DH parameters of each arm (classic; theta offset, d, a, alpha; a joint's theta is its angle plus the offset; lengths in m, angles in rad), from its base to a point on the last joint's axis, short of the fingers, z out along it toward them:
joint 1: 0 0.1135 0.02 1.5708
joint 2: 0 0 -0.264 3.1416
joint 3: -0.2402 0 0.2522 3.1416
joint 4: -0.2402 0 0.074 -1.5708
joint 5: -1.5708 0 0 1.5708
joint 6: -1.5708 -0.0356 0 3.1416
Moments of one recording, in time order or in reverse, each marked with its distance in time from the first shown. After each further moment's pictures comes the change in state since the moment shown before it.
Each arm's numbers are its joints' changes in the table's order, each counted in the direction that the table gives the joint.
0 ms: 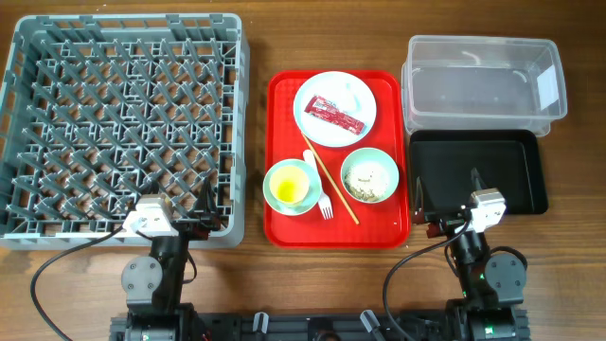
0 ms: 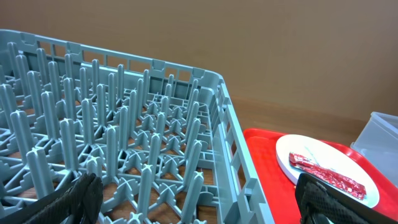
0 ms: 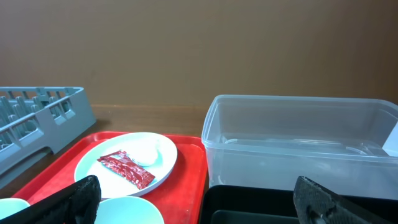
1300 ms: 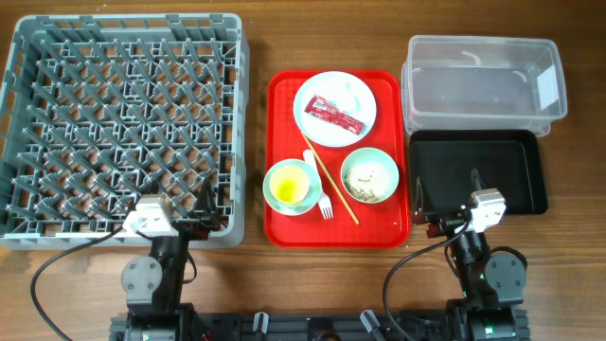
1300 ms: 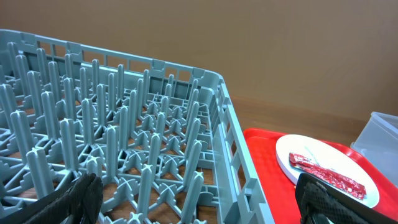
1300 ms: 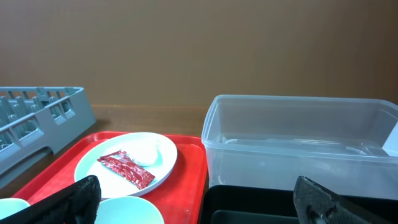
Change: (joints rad) left arm 0.000 0.000 0.000 0.000 0.000 0.000; right arm 0.000 0.000 0.000 0.000 0.000 0.000
